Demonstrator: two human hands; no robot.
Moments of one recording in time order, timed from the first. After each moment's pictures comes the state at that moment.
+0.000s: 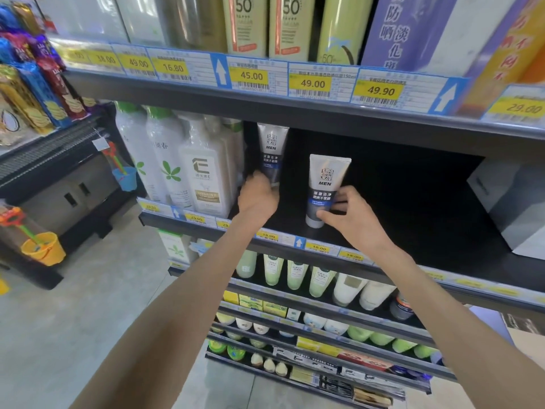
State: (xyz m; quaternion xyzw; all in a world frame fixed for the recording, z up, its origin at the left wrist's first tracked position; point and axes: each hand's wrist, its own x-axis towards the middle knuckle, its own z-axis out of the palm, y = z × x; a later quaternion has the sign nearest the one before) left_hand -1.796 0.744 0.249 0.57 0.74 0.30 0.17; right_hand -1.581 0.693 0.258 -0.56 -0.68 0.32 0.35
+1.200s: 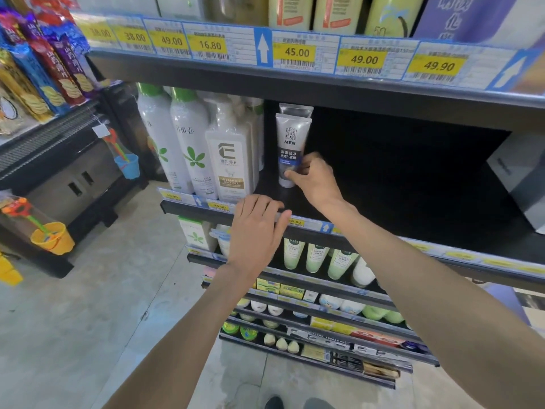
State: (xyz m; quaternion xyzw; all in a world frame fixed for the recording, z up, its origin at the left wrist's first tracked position) left_hand -1.846 0.638 0.190 0.72 0.60 0.31 -0.16; right_hand -1.704 0.743 0.249 -0.58 -0.67 0.27 0.37
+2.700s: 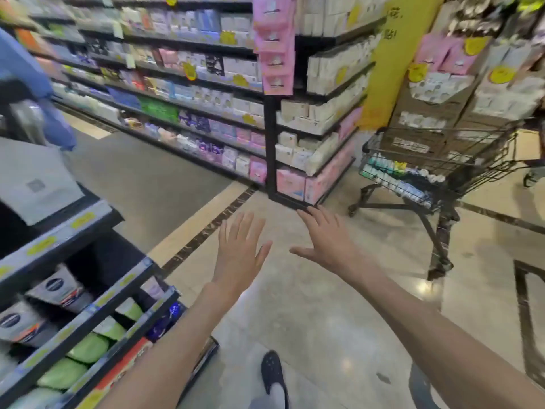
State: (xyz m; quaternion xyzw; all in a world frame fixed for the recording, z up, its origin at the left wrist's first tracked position) left_hand -1.184 0.336 0.142 0.98 0.10 0.18 0.03; right_hand -1.056 0.140 0.168 -0.92 -0.37 -0.01 0.10
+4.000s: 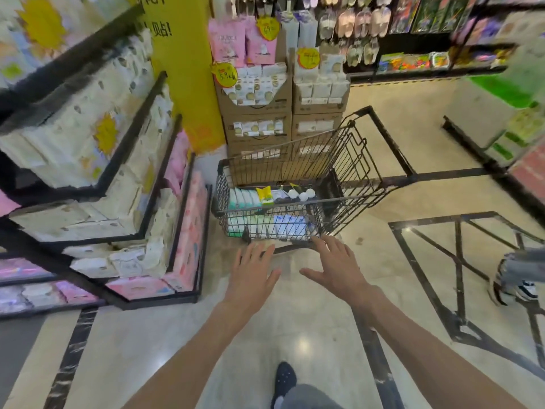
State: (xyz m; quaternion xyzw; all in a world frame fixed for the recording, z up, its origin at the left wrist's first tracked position) left_hand -0.394 0.137 0.075 0.97 -0.23 -0.05 0.10; right_hand -0.431 -0.091 0.086 -0.99 0.03 0.04 0.12
